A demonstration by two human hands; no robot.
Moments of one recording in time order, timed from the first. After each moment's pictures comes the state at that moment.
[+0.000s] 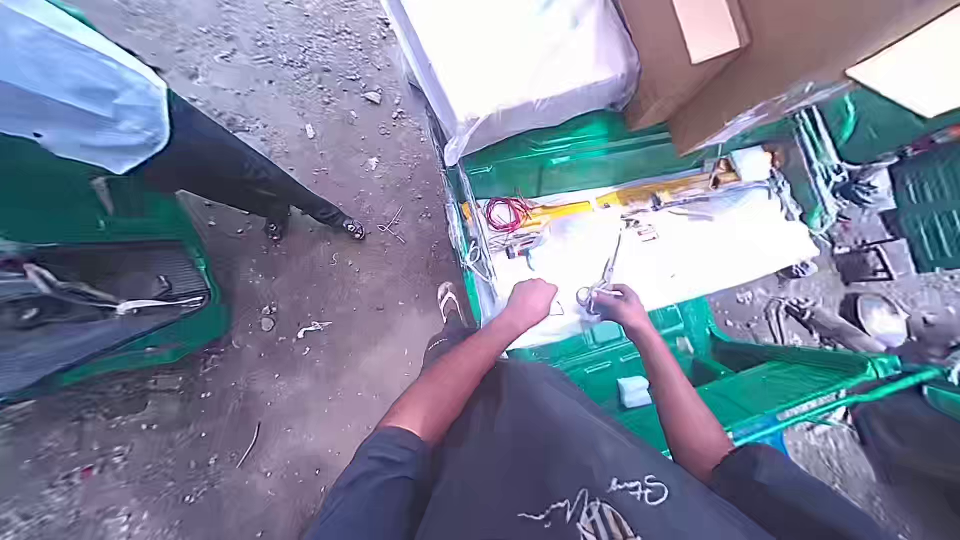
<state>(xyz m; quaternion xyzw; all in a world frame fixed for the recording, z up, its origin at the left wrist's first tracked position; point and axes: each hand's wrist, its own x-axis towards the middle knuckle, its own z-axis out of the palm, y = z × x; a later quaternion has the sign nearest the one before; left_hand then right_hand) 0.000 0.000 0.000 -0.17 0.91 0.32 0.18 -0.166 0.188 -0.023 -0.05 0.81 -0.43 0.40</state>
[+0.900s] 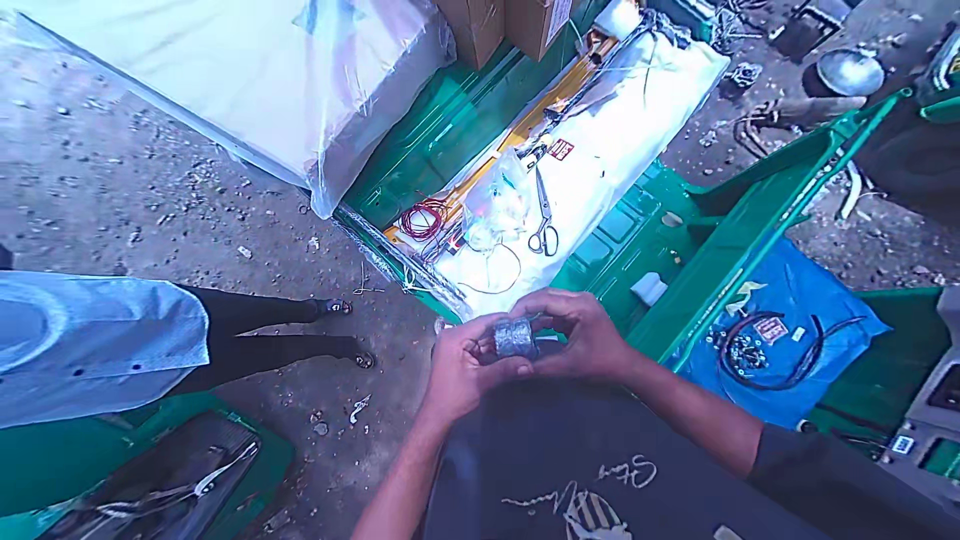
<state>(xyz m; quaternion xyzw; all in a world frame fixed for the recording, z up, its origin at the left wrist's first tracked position) 0.112 0.037 0.132 -0.02 0.66 0.75 -0.05 -0.004 0.223 0.129 -0.36 0.59 -0.67 0.28</state>
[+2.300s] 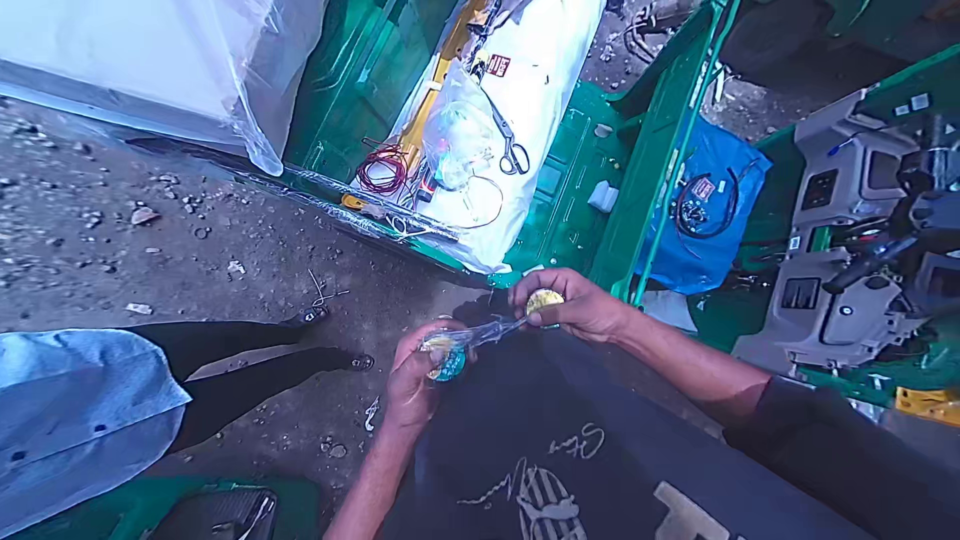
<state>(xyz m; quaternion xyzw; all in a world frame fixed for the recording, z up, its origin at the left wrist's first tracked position) 0.271 -0.109 0.088 0.01 0.37 0.92 0.11 0.175 0.164 0.114 -0.08 0.45 -0.77 0.44</state>
